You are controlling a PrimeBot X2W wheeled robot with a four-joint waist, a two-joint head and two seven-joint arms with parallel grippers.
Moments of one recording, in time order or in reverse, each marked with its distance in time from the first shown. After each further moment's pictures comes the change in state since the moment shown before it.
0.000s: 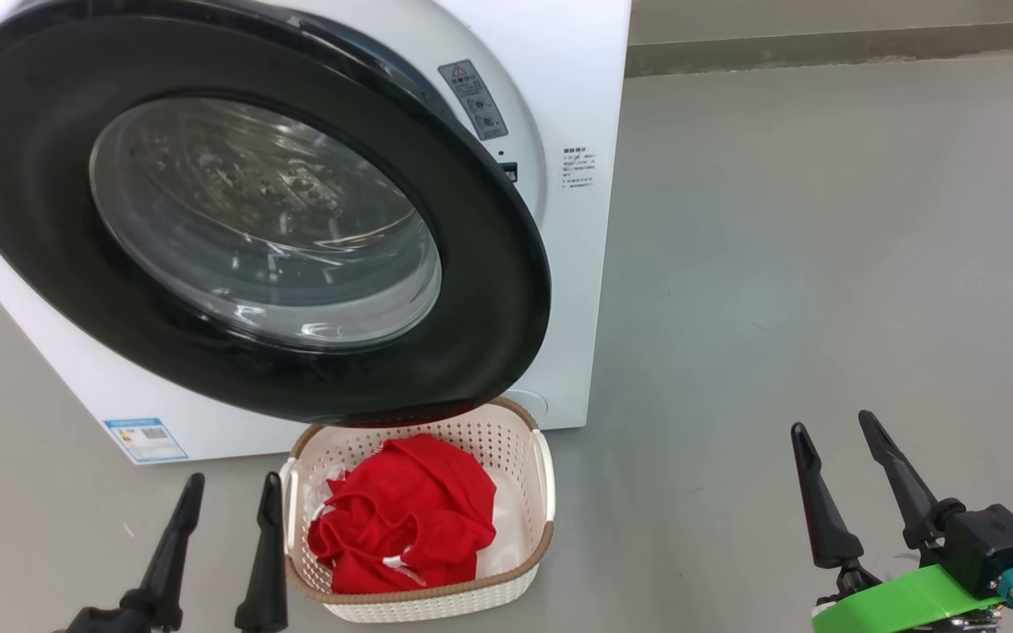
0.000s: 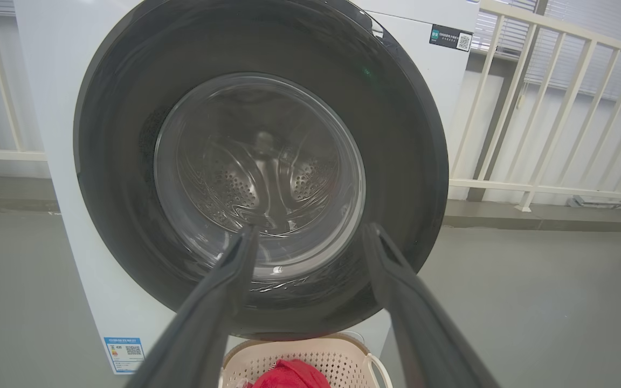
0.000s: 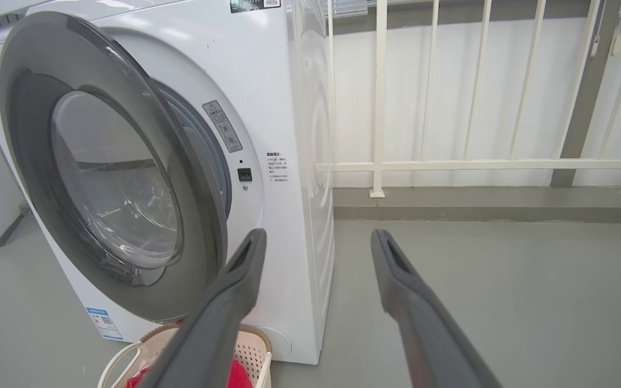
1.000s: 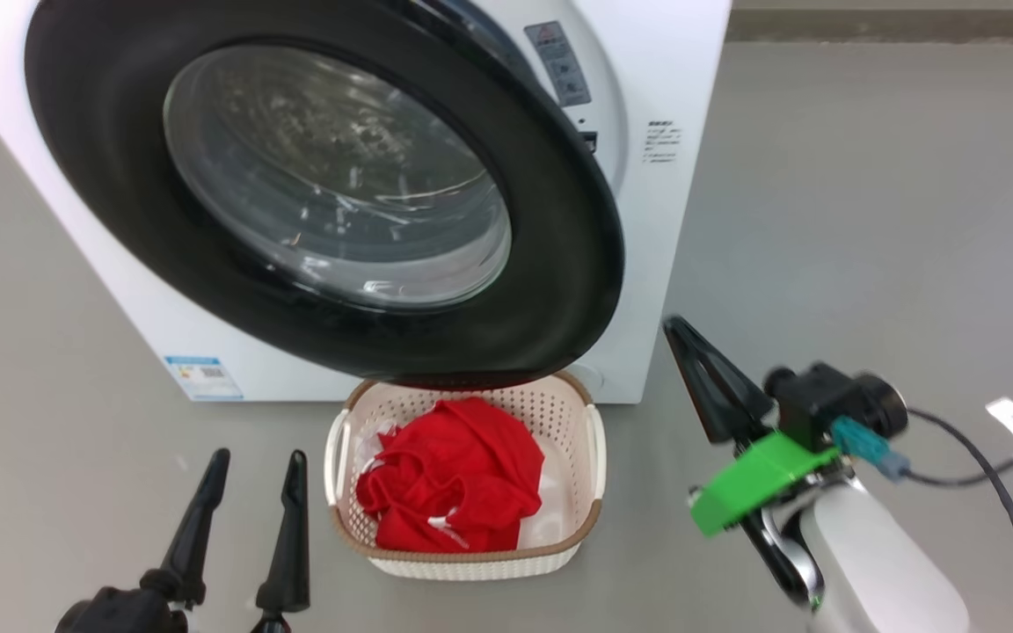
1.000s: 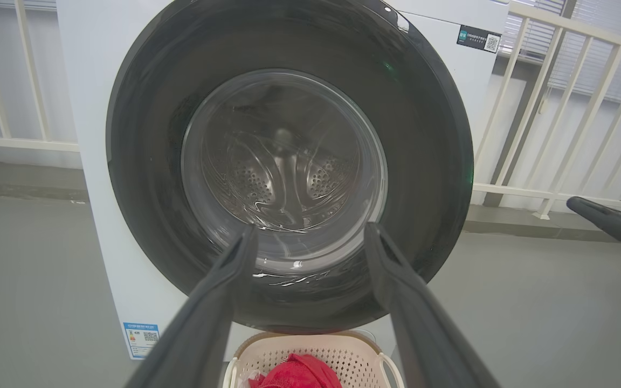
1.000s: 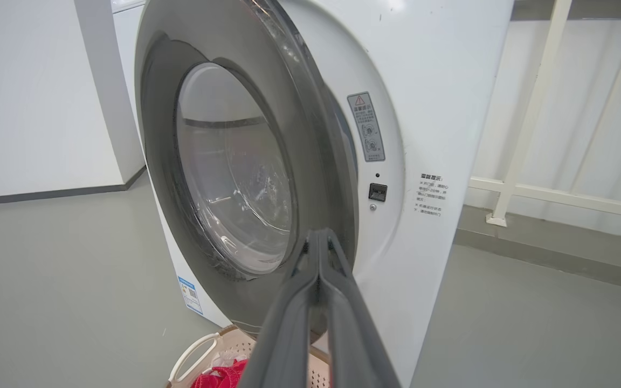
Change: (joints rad) left arm -0.032 -0.042 -0.001 0.001 0.024 -0.056 0.000; right arm -0.376 -0.011 0.270 0.293 0.011 0.000 0.000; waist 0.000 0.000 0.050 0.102
